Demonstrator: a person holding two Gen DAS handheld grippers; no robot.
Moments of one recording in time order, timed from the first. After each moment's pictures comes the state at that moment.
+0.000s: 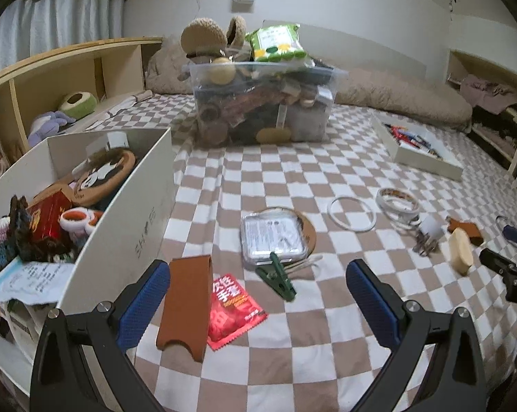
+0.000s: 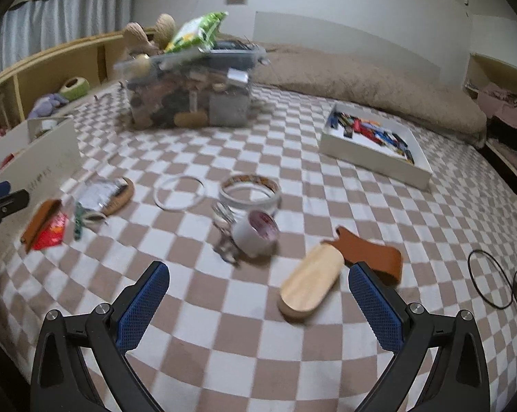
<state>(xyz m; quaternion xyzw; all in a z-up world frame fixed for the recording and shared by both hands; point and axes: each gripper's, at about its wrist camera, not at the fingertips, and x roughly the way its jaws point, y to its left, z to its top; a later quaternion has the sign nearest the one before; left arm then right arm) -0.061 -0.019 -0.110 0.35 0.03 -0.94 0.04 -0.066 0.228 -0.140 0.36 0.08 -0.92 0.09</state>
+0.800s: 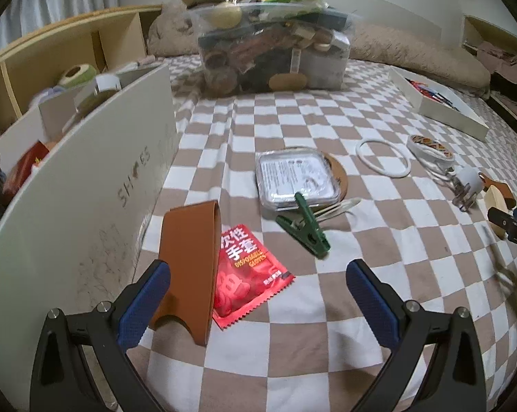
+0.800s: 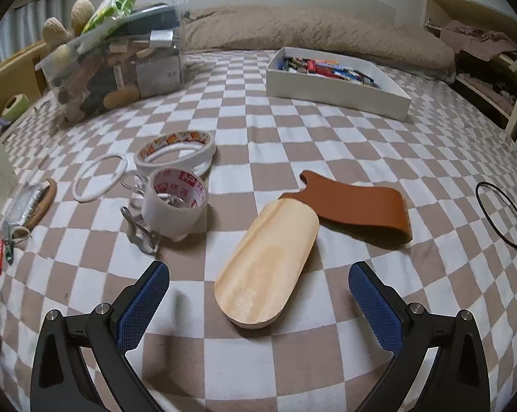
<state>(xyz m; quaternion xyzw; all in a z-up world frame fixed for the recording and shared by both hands) -0.079 -0.026 -0.163 0.42 0.01 -0.91 0.06 -0.113 0.259 -0.203 0.42 0.01 -0.91 0.00</state>
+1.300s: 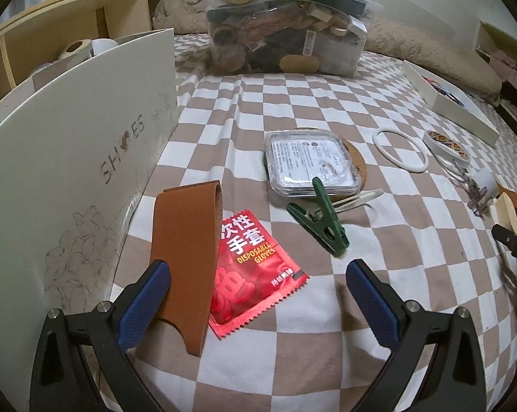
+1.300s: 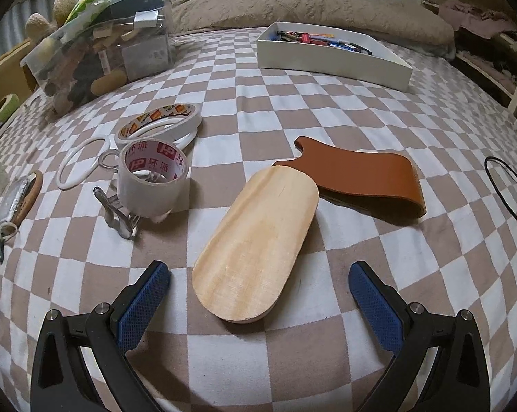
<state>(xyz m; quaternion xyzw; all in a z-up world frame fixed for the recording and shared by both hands) -0.092 -0.033 -0.181 0.44 0.03 -0.89 0.07 -0.118 0.267 -0.221 0.46 -0.01 -0.89 -0.01</state>
